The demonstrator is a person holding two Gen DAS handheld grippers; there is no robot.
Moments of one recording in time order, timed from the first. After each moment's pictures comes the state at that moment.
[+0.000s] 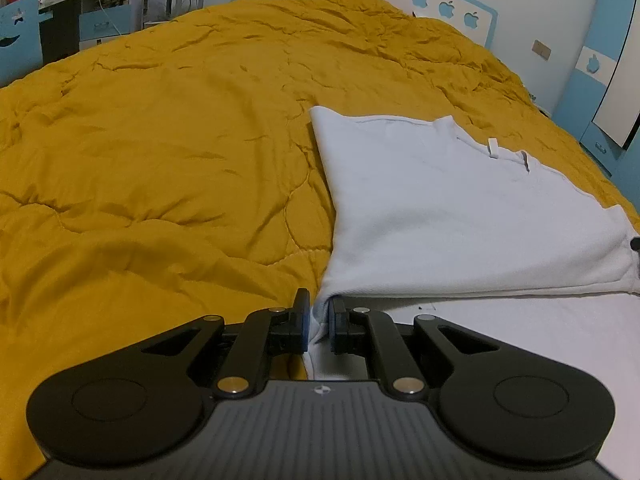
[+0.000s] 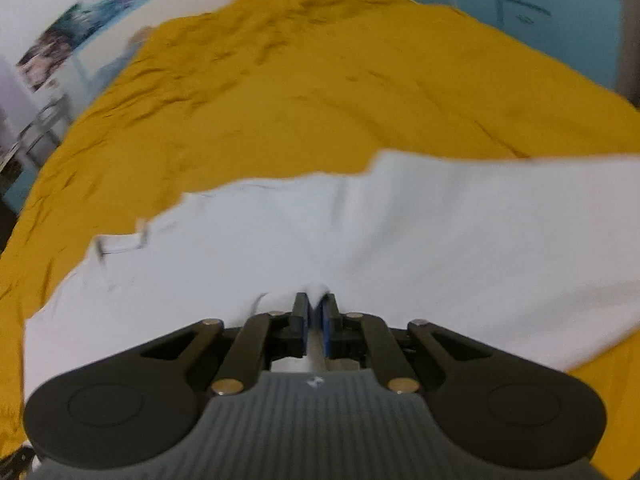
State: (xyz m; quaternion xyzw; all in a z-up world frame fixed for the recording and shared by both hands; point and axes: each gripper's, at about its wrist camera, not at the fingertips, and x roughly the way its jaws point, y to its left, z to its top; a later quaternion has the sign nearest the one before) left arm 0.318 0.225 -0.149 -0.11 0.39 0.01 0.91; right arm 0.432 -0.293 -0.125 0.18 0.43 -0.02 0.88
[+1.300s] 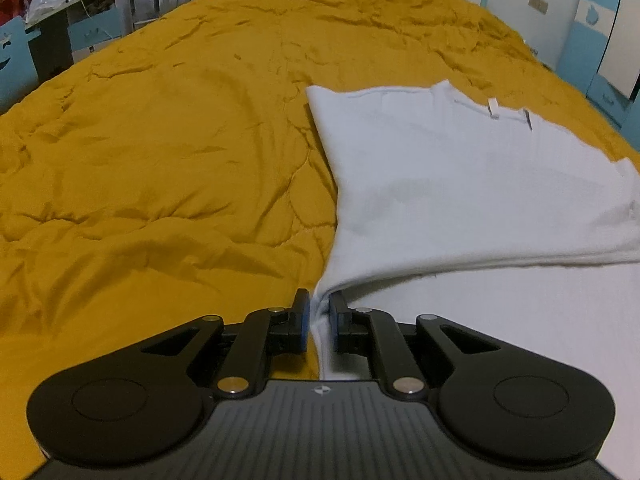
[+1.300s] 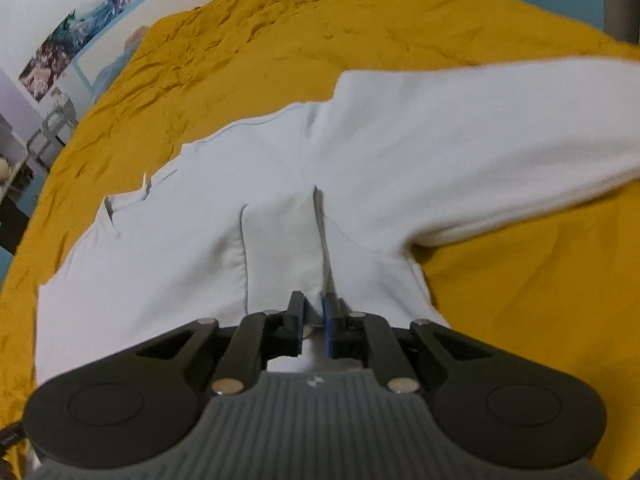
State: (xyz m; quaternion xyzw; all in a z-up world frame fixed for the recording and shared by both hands) left arm 0.315 0.209 -0.133 -0.04 0.44 0.02 0.90; right arm 0.363 -0.289 -0.156 0.20 0.44 0.00 0.87
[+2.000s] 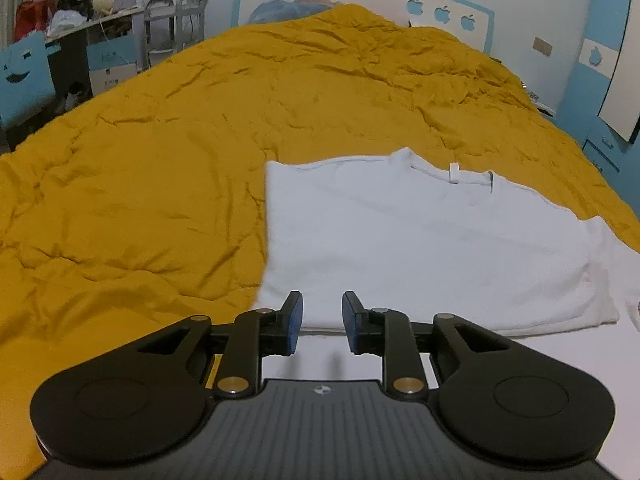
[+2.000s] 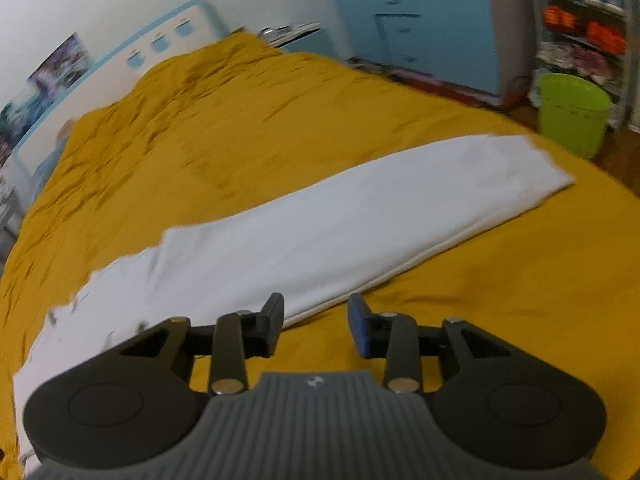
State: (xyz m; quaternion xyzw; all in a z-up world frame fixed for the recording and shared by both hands) left arm 0.317 0.152 -0.075 -0.07 0.39 0.04 0.92; right arm 0.291 -0.496 -0.079 0.24 0.38 -0.13 0.88
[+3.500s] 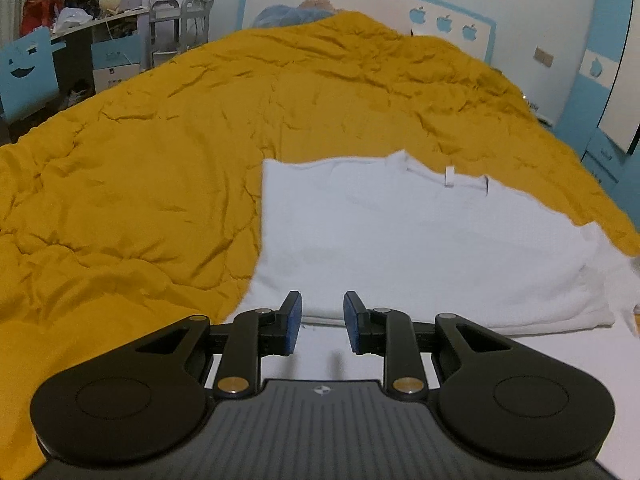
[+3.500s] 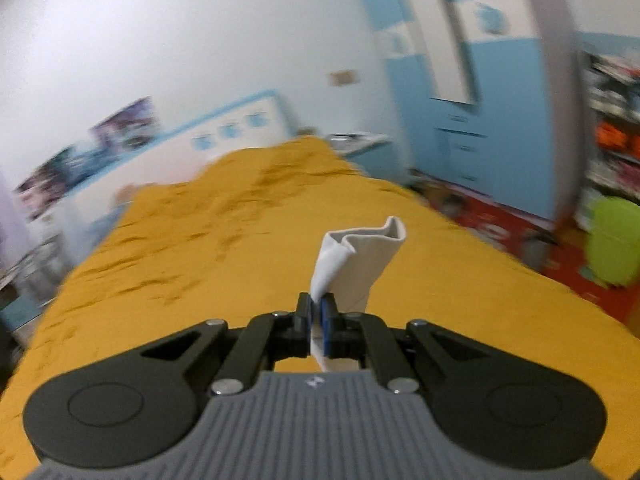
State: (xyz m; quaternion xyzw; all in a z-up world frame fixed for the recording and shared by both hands) left arm 0.299 0.149 -0.072 -0.09 0.37 0.05 0.92; right arm 0.390 -0.419 0.071 0.18 0.23 -0.06 0.95
